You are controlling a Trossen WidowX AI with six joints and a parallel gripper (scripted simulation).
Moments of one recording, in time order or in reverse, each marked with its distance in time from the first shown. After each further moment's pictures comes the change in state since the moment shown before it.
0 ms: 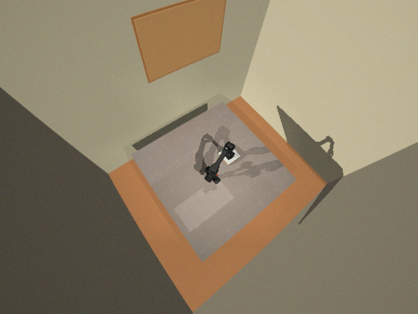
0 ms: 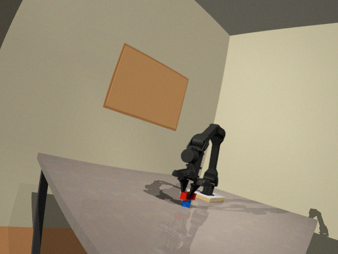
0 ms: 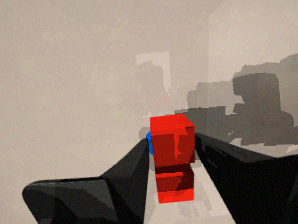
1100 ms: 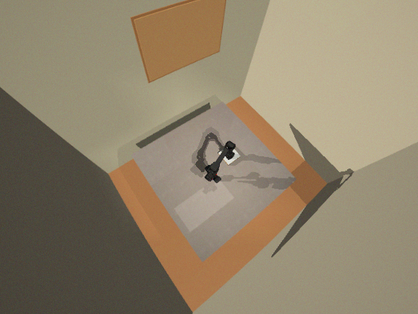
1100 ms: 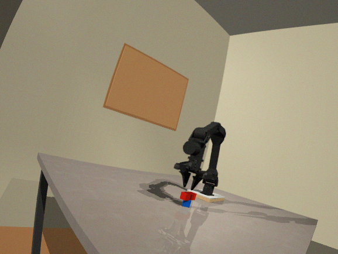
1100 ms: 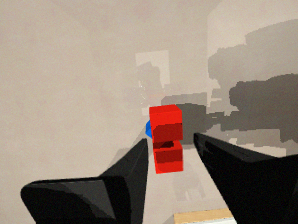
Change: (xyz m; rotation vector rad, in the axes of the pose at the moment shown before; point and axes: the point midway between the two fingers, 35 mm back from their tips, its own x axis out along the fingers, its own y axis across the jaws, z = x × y) arm -0.035 0.000 -0.001 -0.002 0.011 -0.003
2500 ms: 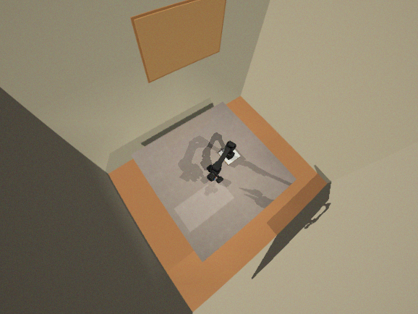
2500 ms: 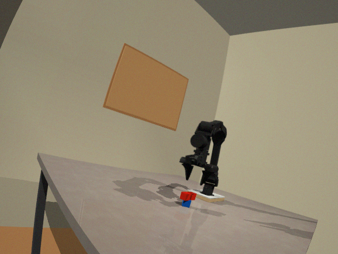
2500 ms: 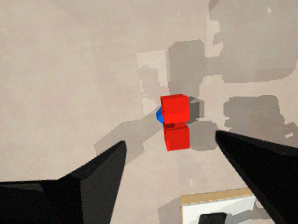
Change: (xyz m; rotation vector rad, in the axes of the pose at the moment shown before) arm -0.035 0.018 -0.006 0.019 0.002 0.003
